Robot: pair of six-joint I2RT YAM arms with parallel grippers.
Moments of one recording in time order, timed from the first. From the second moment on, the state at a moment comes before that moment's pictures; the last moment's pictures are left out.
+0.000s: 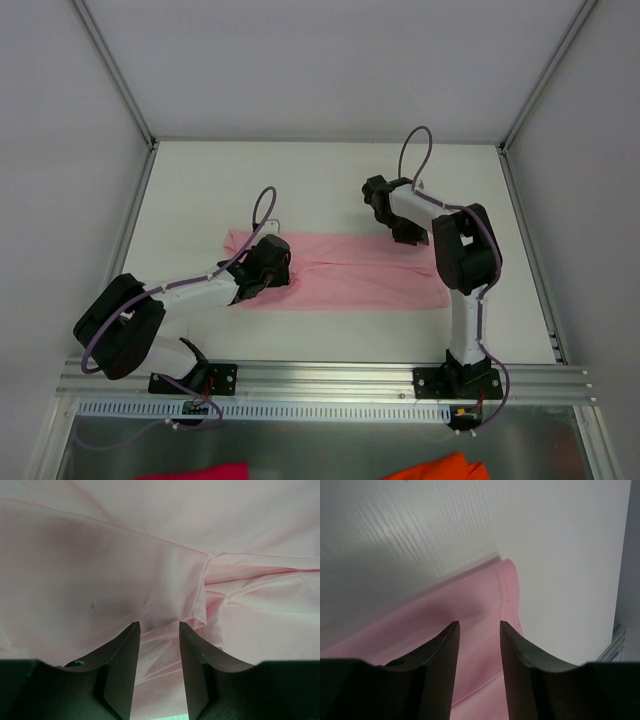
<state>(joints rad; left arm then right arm) -0.72 1.39 0.62 -0.11 -0.32 -0.65 0.45 2.06 1.45 -1.00 0.76 0.64</state>
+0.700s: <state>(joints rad) -0.74 1.37 0.61 -0.12 -0.33 -0.67 0.30 1.89 1.38 -0.99 0.74 0.69</state>
